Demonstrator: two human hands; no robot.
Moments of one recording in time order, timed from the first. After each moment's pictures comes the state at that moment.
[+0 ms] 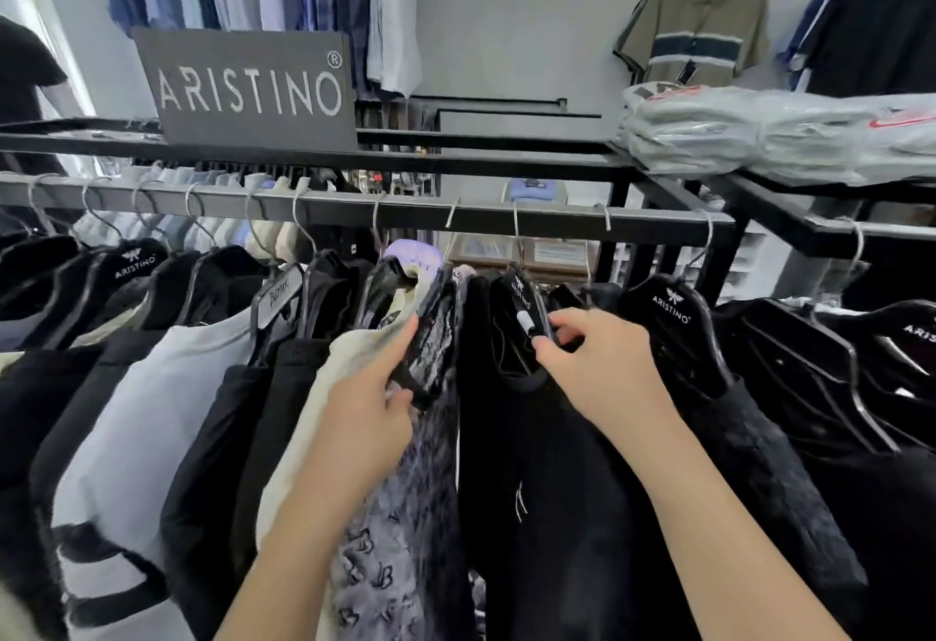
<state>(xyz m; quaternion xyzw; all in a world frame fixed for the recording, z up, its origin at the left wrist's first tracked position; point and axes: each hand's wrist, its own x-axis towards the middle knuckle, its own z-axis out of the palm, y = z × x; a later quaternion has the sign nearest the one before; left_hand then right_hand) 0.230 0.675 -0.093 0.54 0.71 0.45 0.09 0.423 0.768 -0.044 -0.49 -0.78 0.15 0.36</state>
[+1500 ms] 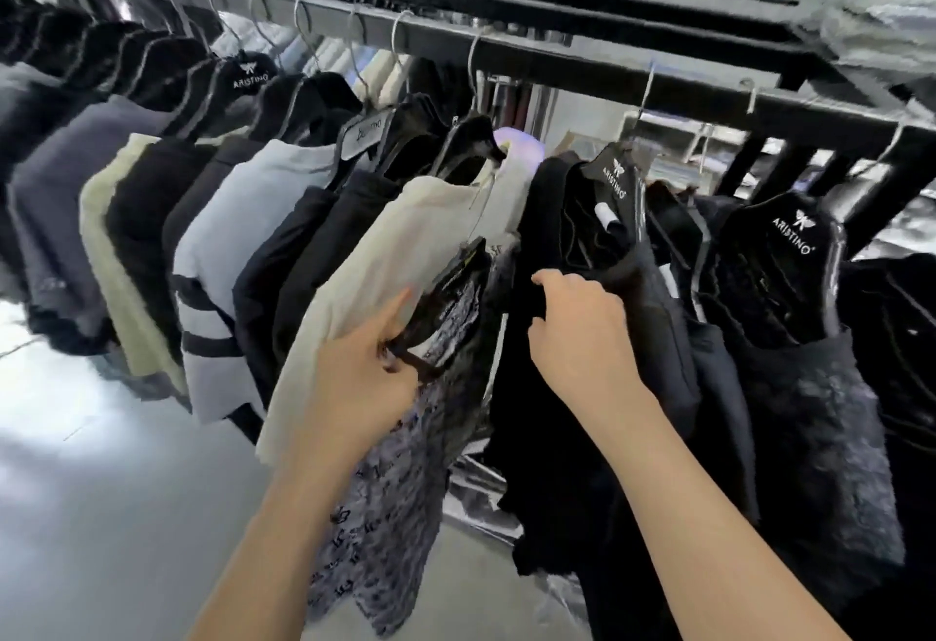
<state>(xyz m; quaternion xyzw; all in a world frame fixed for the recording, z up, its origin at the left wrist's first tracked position) 0.273 0.589 -0.145 0.33 0.81 0.46 0.09 0.394 0.742 -0.109 -0.38 -0.91 0.02 0.15</state>
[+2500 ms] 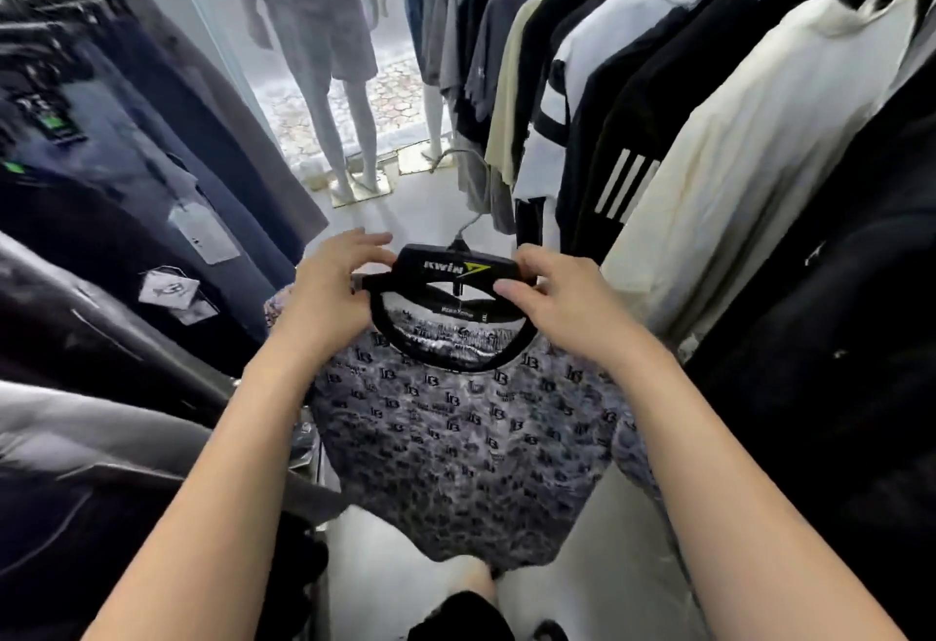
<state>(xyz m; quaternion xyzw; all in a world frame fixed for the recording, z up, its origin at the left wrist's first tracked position) 0.450 0.309 -0.172 0.08 0.94 0.33 -0.09 0.468 0.553 -0.182 0.09 -0.91 0.41 0.00</state>
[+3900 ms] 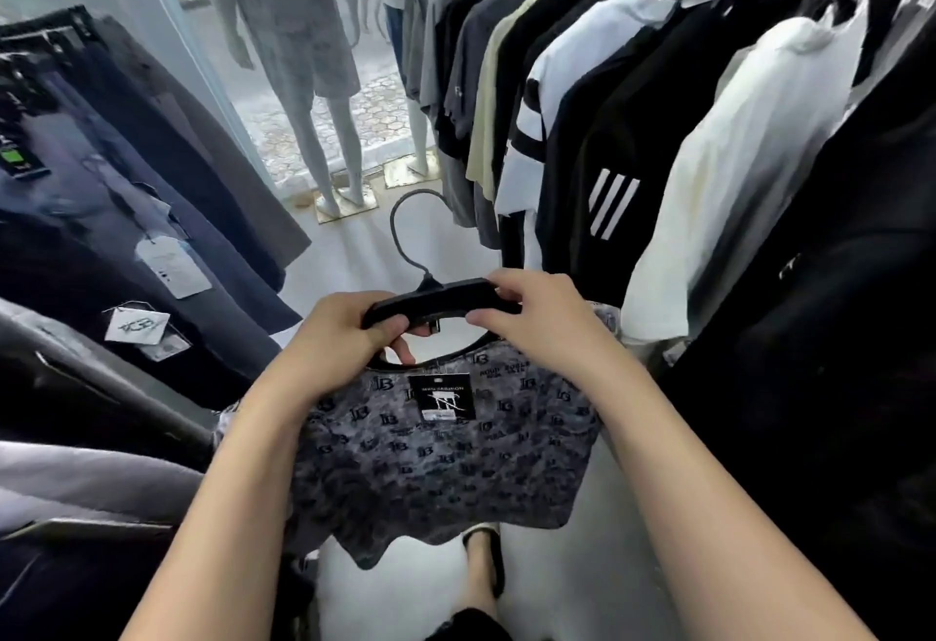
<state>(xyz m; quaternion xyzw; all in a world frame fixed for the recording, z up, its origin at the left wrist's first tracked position) 0.464 0.342 -0.151 0.08 0.89 0.43 0.11 0.464 0.556 -0.174 0.07 -0.90 0.42 -0.02</state>
